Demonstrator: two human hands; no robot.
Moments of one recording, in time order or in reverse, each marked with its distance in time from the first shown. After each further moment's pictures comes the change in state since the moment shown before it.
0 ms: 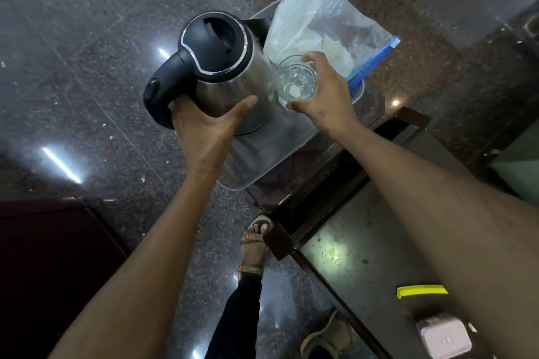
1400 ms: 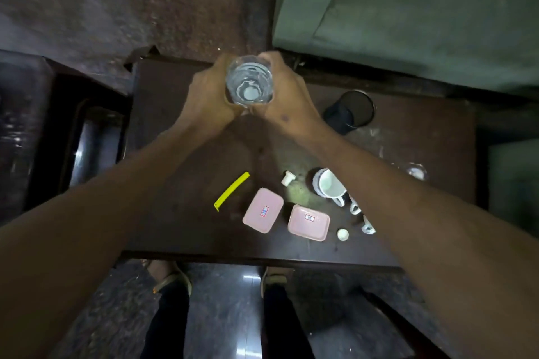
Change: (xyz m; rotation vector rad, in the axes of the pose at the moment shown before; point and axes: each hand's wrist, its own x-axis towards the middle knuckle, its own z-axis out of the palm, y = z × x) left_hand -0.365 0.124 0.293 0.251 -1.195 0.737; right_hand -0.350 0.242 -0.270 0.102 0.430 0.451
